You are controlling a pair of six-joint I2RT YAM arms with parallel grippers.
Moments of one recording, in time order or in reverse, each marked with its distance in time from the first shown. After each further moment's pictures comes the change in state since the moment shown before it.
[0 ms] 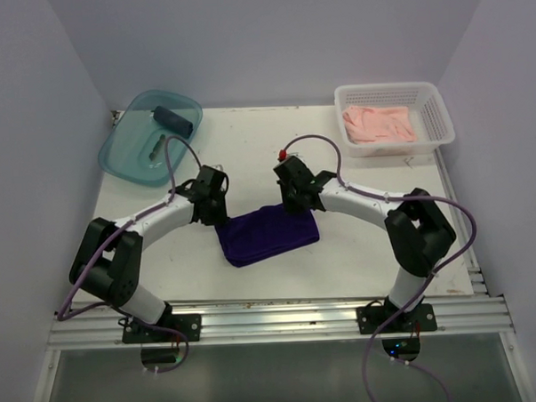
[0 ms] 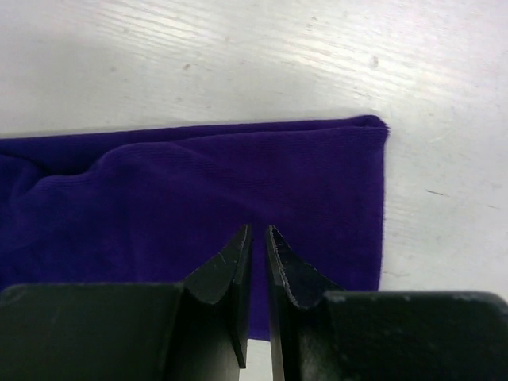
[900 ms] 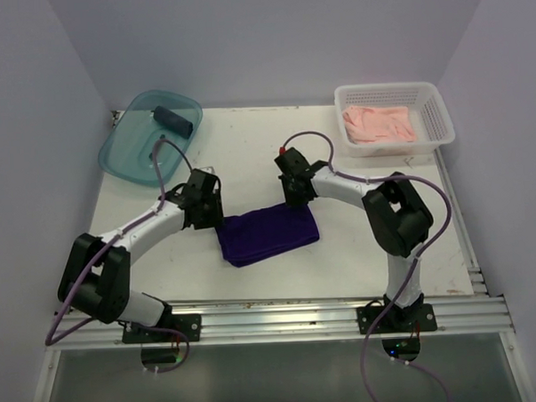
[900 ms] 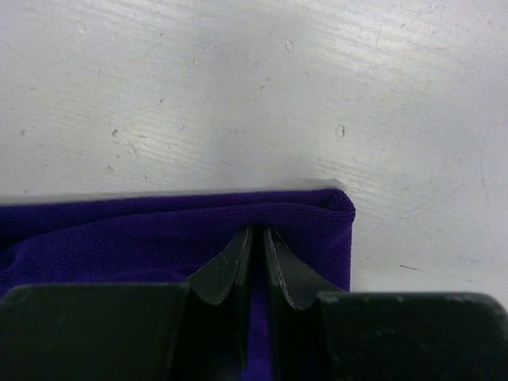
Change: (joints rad) left arm 0.024 -0.104 -0.052 -0.028 -0.014 0.000; right arm -0.100 0.198 0.119 -0.035 -0.033 -0.096
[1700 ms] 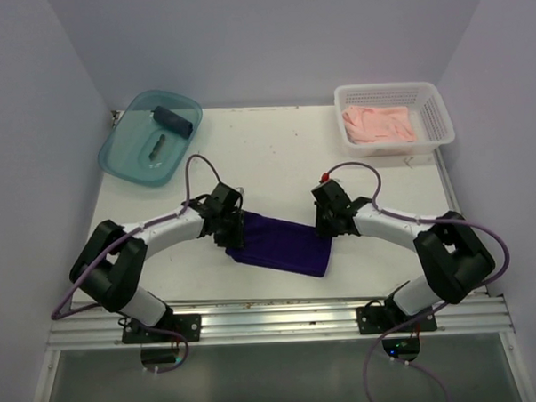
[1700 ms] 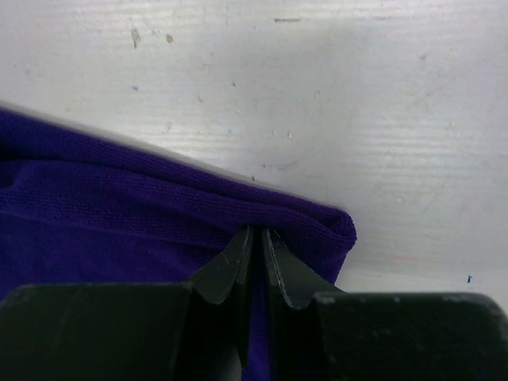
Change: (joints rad) left arm -0.177 0.085 -0.048 0.032 0.187 -0.024; right arm -0.037 -0.443 -0.558 0.141 -0.032 0.226
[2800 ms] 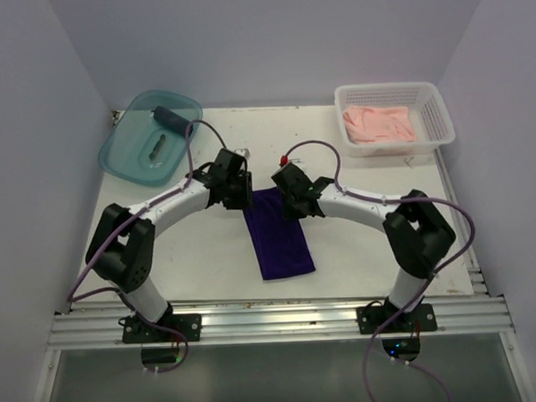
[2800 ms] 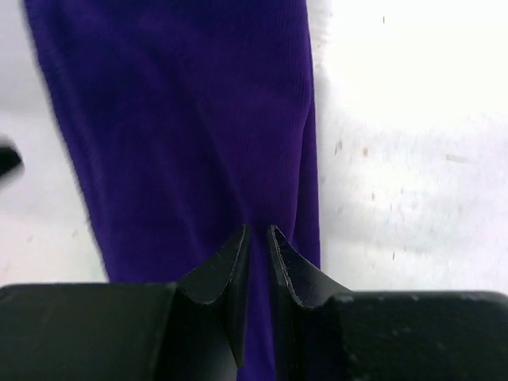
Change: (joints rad) left arm 0.079 0.132 0.369 -0.016 -0.043 0.062; right arm 0.179 0.171 0.349 -0.101 0.107 -0.031
